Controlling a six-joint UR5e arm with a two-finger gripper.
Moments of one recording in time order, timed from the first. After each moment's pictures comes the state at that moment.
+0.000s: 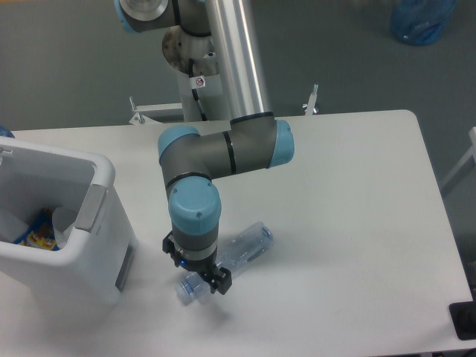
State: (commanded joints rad) arm 2.22 -2.17 -1.52 -0.97 1.52 0.87
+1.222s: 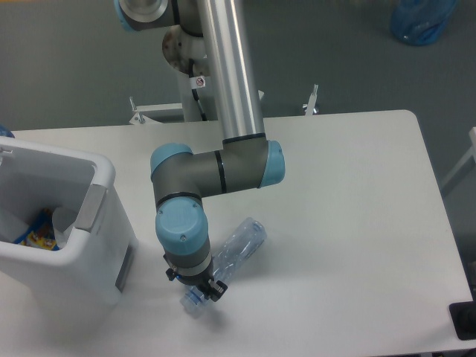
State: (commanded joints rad) arm 2.21 -2.18 -1.45 -0.98 1.57 0.85
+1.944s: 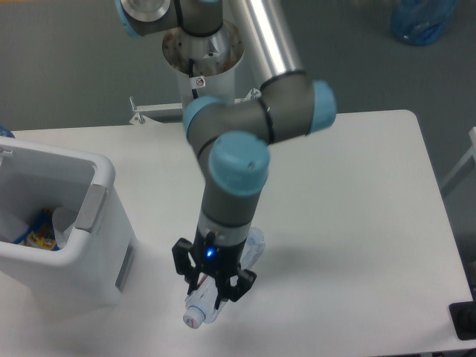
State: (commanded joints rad) arm 2.38 -1.98 -1.35 -0.98 1.09 0.67
